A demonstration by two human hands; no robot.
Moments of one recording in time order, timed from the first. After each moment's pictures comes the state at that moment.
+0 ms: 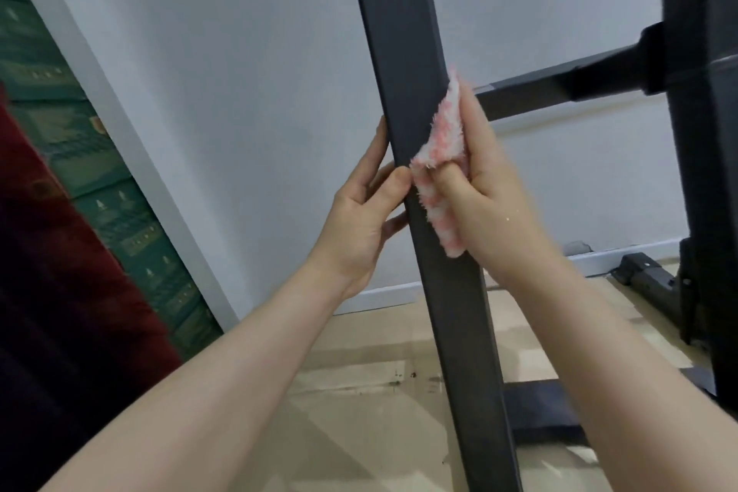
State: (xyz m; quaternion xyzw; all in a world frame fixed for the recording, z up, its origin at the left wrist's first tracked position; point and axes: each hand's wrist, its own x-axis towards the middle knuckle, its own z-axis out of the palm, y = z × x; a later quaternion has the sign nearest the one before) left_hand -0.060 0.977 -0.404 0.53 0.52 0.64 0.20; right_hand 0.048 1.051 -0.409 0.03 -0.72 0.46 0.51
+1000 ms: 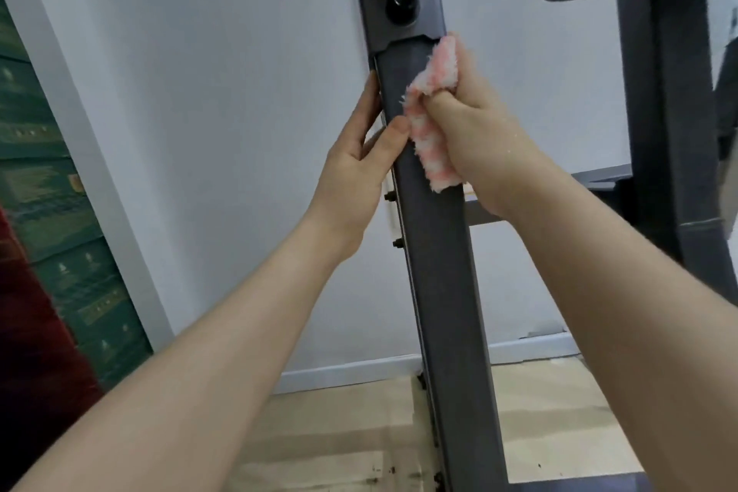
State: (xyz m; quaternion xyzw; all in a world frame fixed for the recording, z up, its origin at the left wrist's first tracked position) left_hand -0.084 1.011 -0.254 0.60 0.45 0.65 0.08; right_hand 0.032 1.070 -0.238 0.00 -0.73 0.45 0.52
